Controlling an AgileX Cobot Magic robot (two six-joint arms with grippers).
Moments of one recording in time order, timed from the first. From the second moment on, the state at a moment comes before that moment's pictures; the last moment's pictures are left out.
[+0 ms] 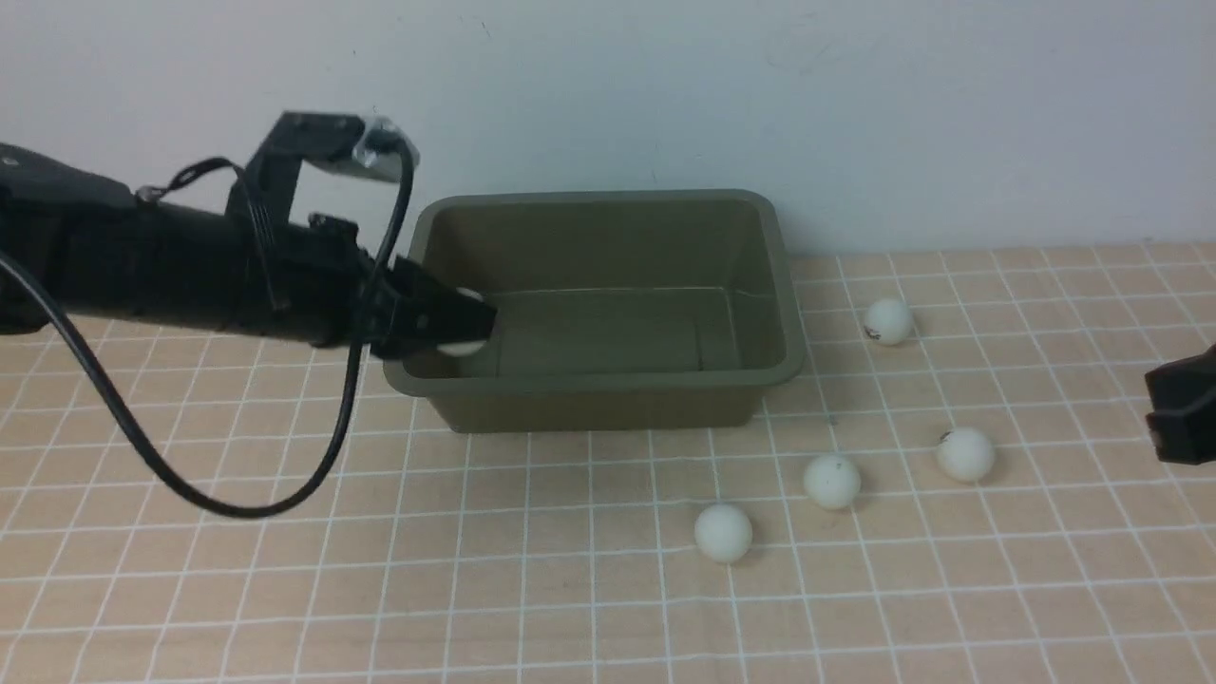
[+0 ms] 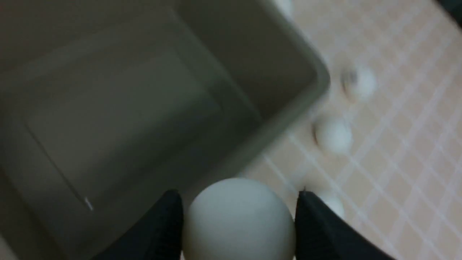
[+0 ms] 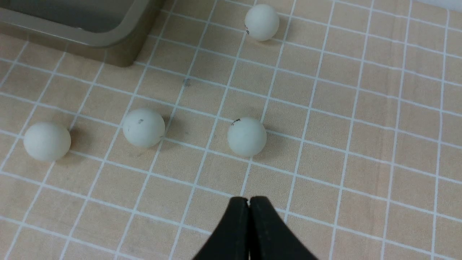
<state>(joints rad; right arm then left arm) 0.06 1.06 -0.83 0.21 0.76 -0.33 -0.02 1.62 -1.10 -1.25 0.77 1.29</state>
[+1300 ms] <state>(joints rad) 0.06 1.06 -0.83 0.26 0.81 -0.33 -0.02 1.91 -1.12 -1.70 0.61 1.96</state>
